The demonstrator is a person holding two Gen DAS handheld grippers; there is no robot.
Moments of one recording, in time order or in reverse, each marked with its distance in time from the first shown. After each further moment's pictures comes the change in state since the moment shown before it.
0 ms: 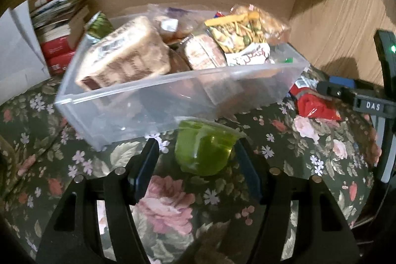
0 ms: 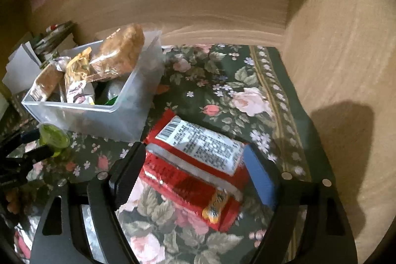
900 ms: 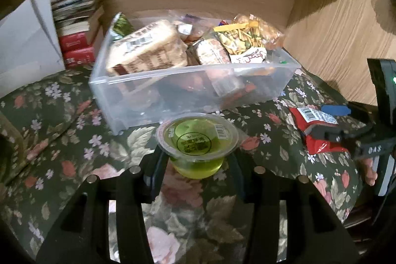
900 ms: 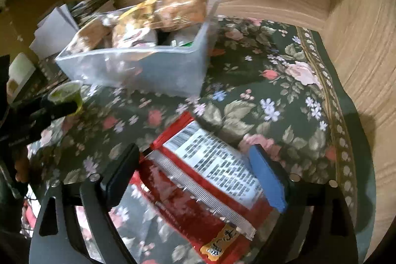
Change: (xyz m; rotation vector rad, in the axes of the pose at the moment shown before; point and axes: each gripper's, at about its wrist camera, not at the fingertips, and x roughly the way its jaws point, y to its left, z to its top) left arm -0.041 0.015 -0.021 -0.035 -0.053 -0.018; right arm -0.017 0.050 -0.043 -0.071 0.118 0.148
